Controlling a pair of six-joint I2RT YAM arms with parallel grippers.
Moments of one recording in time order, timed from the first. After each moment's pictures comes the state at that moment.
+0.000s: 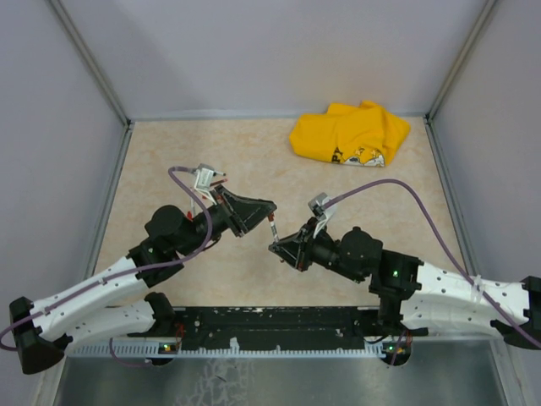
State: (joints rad) left arm -0.99 0.85 0.73 0.30 0.03 -0.73; right arm 1.26 0.75 0.68 -0.03 0.23 0.54
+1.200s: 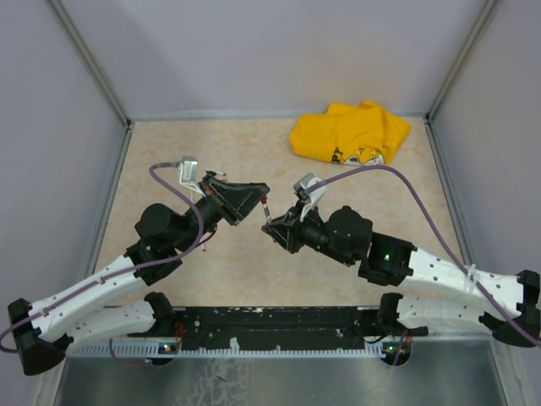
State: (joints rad) left arm -0.97 0.86 0.76 0.42 -0.04 -0.70; right arm 1.20 0.91 0.91 -0.11 0.23 0.35
